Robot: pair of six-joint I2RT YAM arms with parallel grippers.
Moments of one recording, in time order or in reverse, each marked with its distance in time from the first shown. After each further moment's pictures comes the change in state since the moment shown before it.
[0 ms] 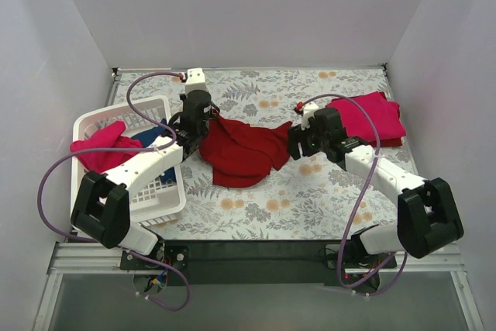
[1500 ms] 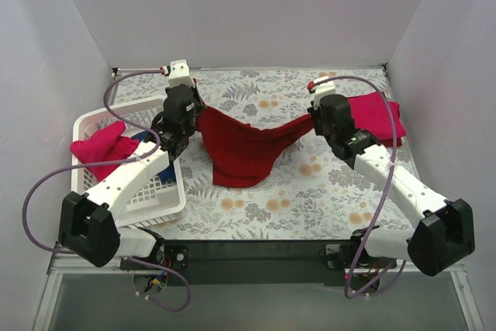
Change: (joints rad) left arm 0.051 -0.120 0.001 0.005 0.075 0.010; right arm 0.078 -0.102 0.105 -0.043 0.490 -0.092
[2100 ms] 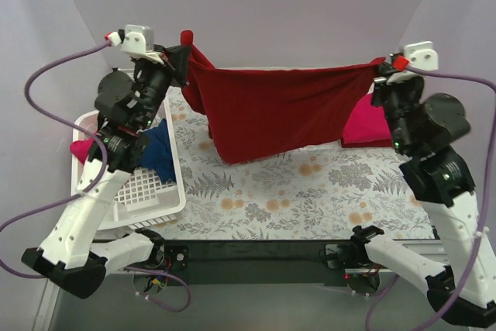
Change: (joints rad) left arm 0.000 -0.222 0.377 -0.175 0.398 0.069; right arm -0.007 -0.344 0.459 -0.092 0.054 -0.189
